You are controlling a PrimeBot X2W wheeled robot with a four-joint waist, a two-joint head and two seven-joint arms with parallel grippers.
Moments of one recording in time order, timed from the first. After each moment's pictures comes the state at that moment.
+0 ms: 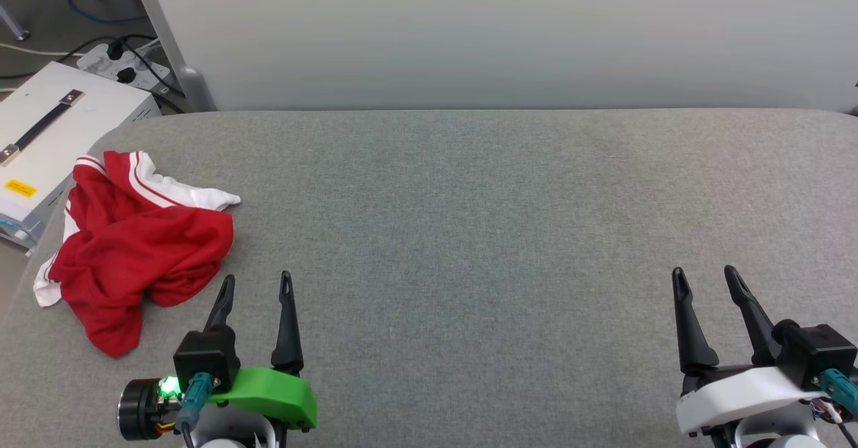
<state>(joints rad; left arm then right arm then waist) 0.02 0.06 -0.05 0.05 -0.09 0.04 -0.17 0.05 -0.05 -0.03 -0.01 0.18 0.13 -0.17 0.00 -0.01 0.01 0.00</state>
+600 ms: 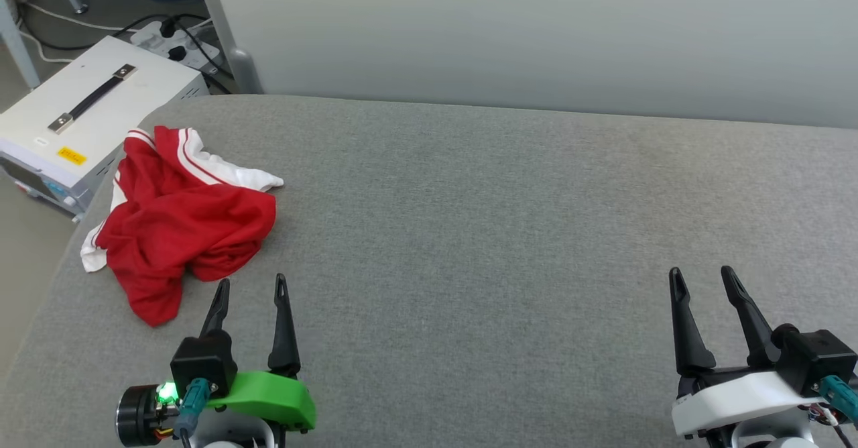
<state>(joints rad) 0.02 0.05 -0.05 0.08 -0.10 0.06 -0.21 0.06 -0.05 -0.01 -0.01 0.20 0.13 -0.21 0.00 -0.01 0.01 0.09</state>
